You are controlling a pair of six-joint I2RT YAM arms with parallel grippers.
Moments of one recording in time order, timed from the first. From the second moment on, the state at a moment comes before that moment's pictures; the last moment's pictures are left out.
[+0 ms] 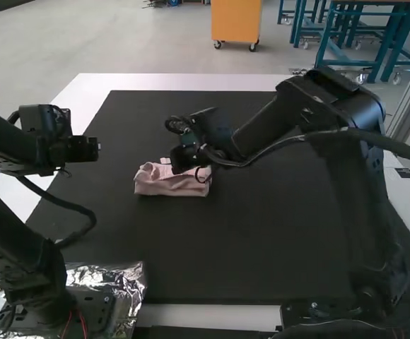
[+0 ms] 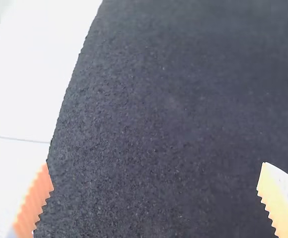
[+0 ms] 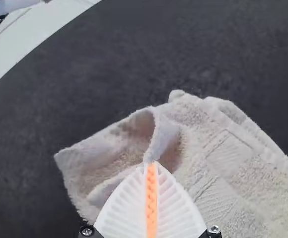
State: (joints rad) left arm 0.27 1.39 0.52 0.39 0.06 0.12; right arm 0.78 2.14 1.21 0.41 -0.33 0.15
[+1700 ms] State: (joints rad) left arm 0.01 0.57 0.70 0.00 0.00 0.12; right arm 0.26 0.86 1.10 -0.01 -0.15 0.19
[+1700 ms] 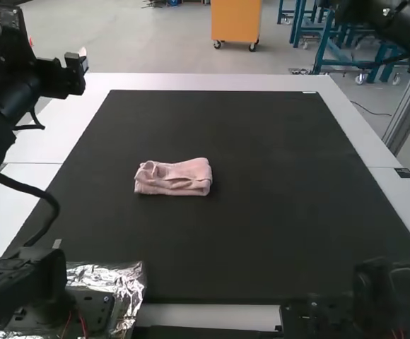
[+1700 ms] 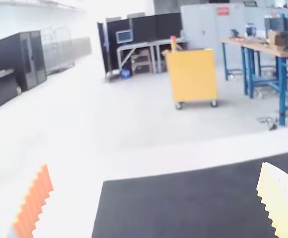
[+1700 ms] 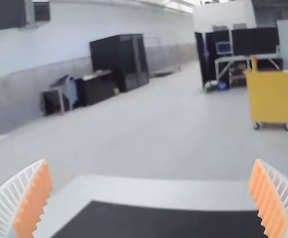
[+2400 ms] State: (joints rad) left arm 0.01 0.00 0.65 -0.19 0.10 0.07; right arm -0.03 0.01 0.89 -0.23 -0.10 0.17
